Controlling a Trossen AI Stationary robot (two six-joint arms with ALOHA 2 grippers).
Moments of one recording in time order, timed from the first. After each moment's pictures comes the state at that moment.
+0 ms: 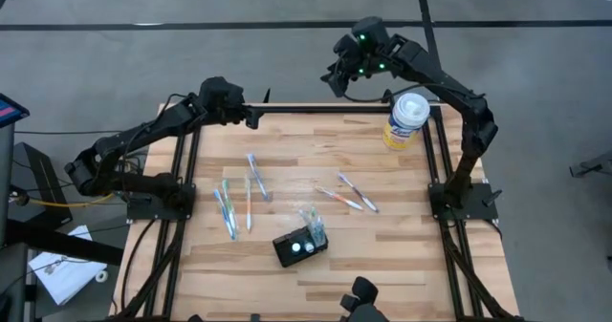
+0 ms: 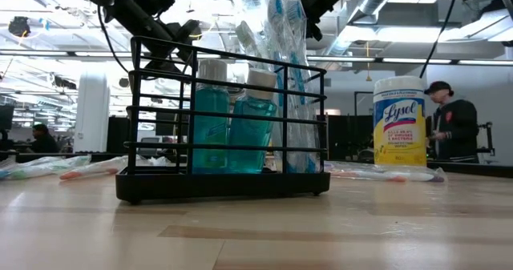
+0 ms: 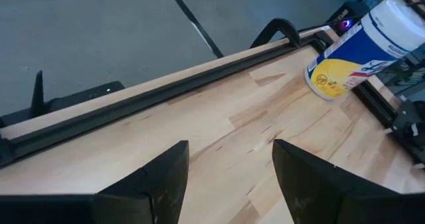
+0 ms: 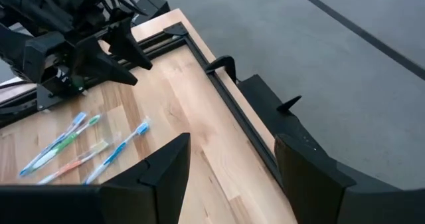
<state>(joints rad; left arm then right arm) 0.73 1.19 0.89 -0.28 0.07 -0.43 -0.65 1.79 1.97 -0.83 -0.24 -0.02</state>
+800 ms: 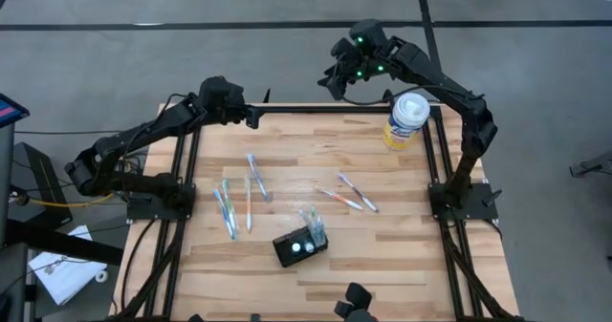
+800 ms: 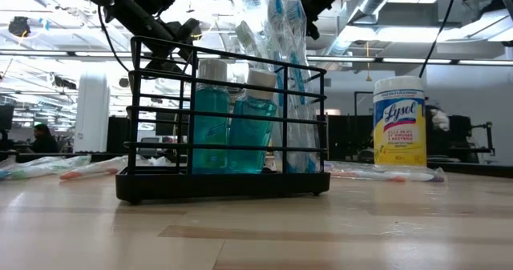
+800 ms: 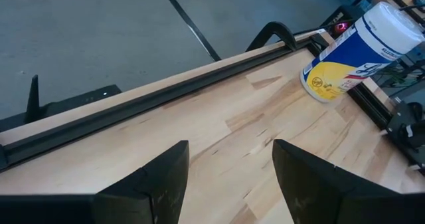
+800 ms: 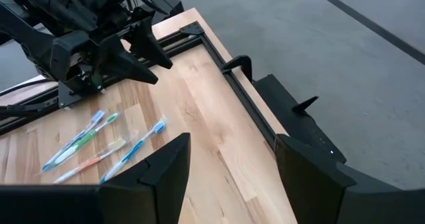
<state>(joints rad) 0.73 1.19 0.89 -0.26 0.08 -0.42 -0.63 1.79 1.97 -0.83 -0.27 0.00</state>
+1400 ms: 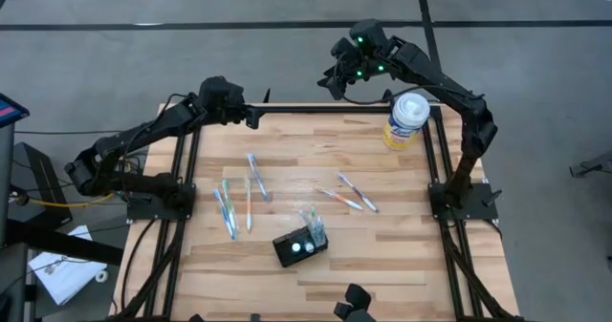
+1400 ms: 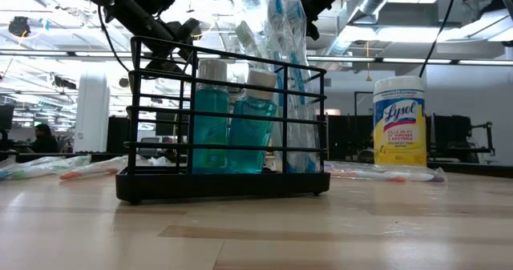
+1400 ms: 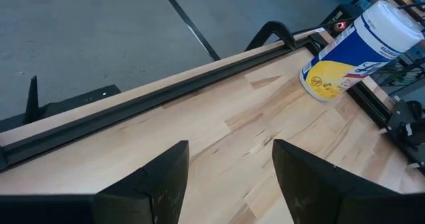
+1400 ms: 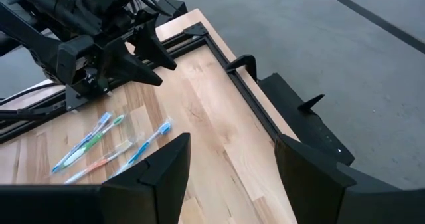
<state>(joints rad) 0.73 1.19 0.89 -0.26 0.08 -0.42 -0.63 1.79 1.97 -0.83 -0.29 0.03</state>
